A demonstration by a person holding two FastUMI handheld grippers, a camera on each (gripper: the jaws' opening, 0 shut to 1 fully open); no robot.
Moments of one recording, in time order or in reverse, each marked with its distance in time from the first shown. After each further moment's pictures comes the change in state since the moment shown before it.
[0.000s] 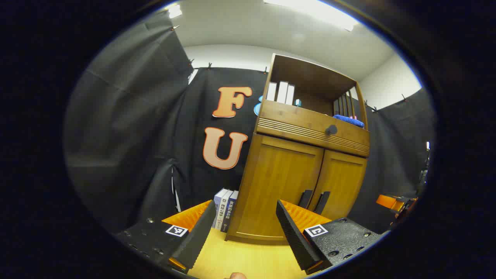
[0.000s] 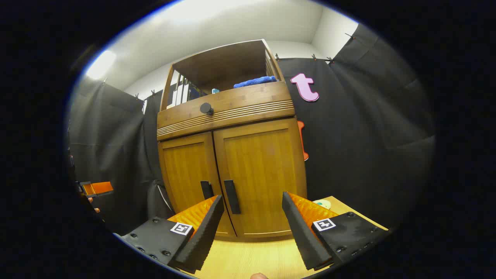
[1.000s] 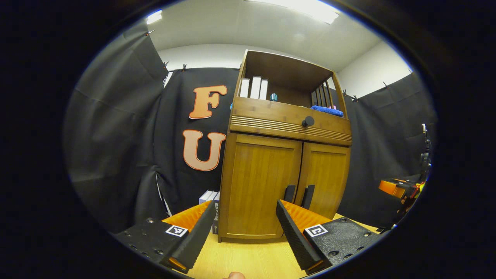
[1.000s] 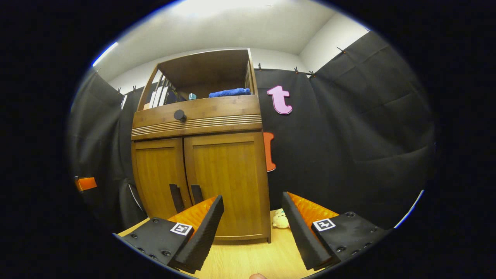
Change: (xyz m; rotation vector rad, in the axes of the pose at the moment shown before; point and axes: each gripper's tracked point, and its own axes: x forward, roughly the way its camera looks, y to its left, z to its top) left arm 0.010 -0.042 0.002 0.065 0.017 -0.106; right arm -0.013 -0.039 0.016 -0.080 -0.038 -0.169
